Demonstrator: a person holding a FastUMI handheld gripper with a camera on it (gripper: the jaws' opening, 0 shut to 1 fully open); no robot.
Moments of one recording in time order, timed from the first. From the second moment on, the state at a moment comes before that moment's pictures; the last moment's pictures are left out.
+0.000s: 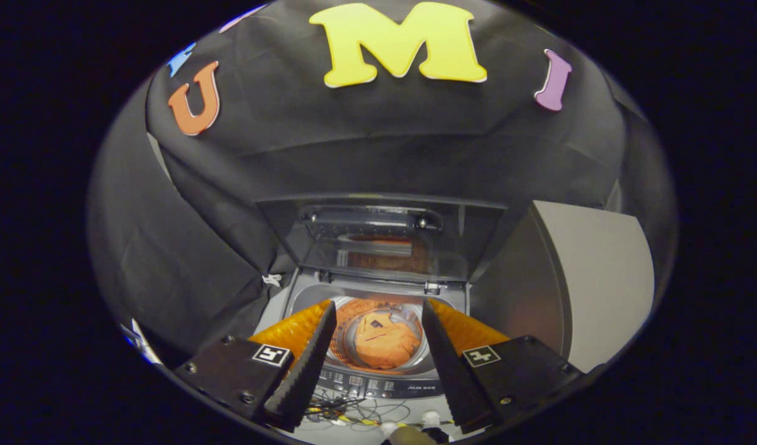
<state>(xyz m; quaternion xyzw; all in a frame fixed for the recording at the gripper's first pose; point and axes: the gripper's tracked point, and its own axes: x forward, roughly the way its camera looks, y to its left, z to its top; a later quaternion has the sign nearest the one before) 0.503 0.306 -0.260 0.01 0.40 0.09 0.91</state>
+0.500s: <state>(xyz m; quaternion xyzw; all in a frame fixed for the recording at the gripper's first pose) 0.554 0.326 -0.197 0.04 0.35 0.08 0.93</state>
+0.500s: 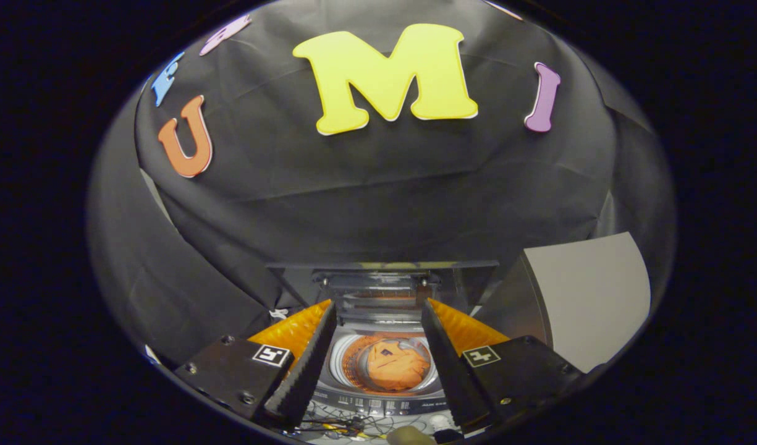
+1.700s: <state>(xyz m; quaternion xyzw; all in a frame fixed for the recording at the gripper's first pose) 0.689 0.359 -0.265 0.02 0.41 0.05 0.91</state>
